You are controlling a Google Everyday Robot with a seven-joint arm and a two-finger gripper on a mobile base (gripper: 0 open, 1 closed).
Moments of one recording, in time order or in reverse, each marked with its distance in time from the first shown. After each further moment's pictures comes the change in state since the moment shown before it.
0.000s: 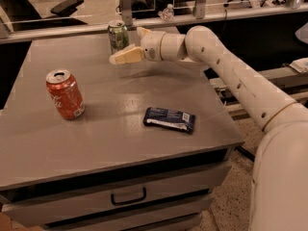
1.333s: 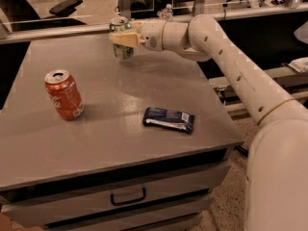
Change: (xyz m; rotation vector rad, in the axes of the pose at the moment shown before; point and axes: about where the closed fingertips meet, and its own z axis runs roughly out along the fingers) arm -0.043 0.007 -0.001 -0.092 -0.078 0.025
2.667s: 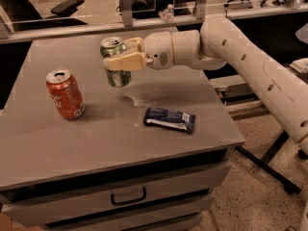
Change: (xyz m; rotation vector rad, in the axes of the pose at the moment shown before) arm -0.016 0.155 -0.051 -0.345 0.053 0.034
